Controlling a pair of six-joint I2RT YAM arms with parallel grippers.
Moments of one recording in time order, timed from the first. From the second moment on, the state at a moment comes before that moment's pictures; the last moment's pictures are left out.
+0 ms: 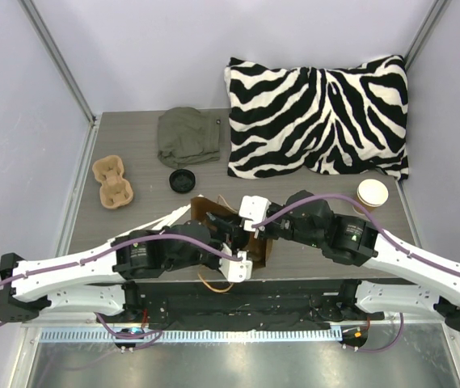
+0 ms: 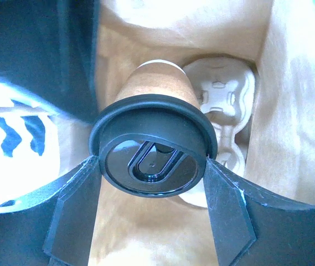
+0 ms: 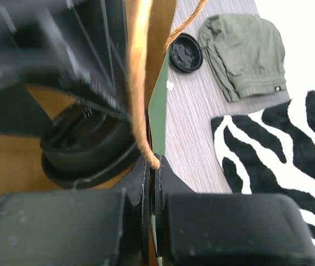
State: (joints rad) left arm -1.33 0.98 0.97 -0.53 -0.21 0.81; right arm 1.12 0.97 1.02 -0.43 0.07 -0.45
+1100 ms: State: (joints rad) left arm -1.33 0.98 1.32 -0.69 -0.20 0.92; right arm 1.00 0.87 0.98 -0.56 0.16 -0.58
